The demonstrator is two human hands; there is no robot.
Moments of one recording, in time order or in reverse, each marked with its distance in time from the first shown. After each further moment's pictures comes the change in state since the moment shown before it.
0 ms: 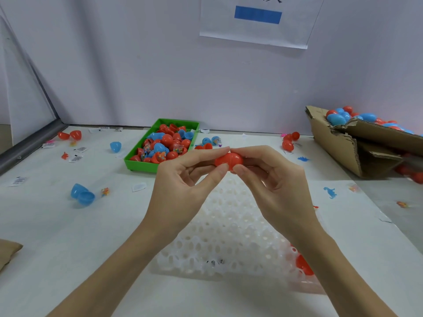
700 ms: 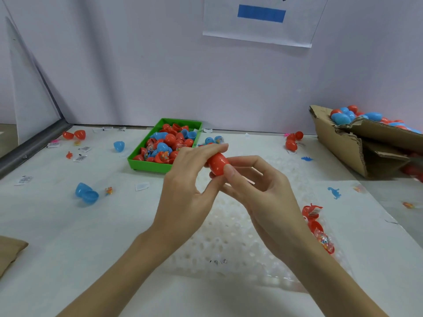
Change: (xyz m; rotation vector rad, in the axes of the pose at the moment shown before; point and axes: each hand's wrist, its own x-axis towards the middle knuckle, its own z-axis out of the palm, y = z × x) left_hand -0.005 -0.014 -0.002 0.685 0.047 0.379; right_hand -0.009 -0.012 0.023 0.608 0.015 0.492
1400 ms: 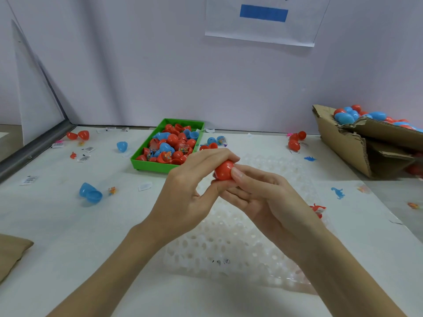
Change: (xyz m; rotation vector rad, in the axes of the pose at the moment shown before) left_hand 0.007 -0.008 -0.011 -0.094 -0.176 0.131; right_hand 0.002 -0.011 -0.011 0.255 -0.230 0.258
